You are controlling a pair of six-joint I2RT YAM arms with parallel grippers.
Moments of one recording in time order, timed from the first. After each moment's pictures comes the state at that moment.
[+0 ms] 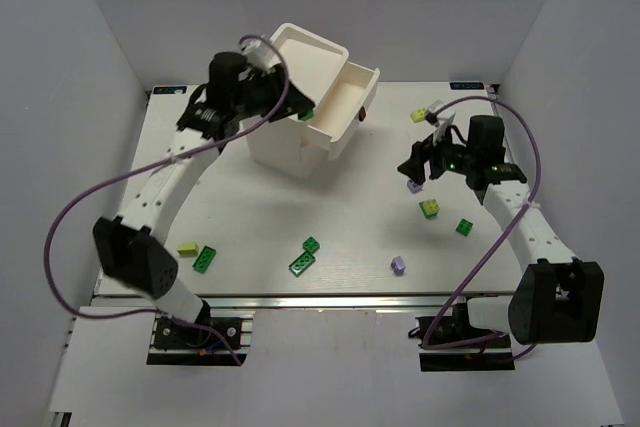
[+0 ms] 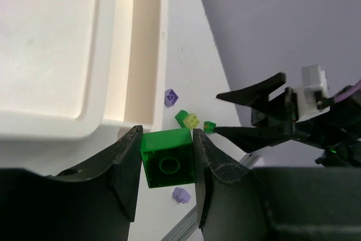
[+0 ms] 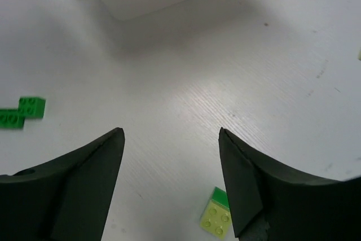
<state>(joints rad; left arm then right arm) -0.36 1.54 1.56 -0.38 0.42 -0.65 0.09 1.26 0.94 -0.26 -0.72 -0.31</state>
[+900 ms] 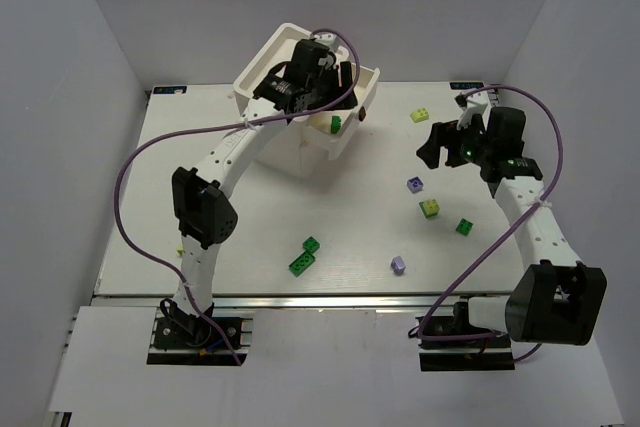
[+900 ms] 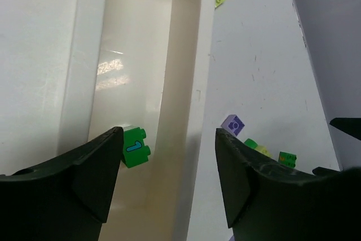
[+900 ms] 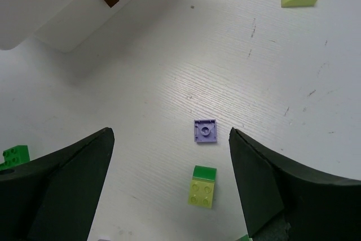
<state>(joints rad) -0.58 2.10 2.23 -0.68 0.04 -0.43 0.00 1.27 1.04 -0.31 -0.51 -0.09</state>
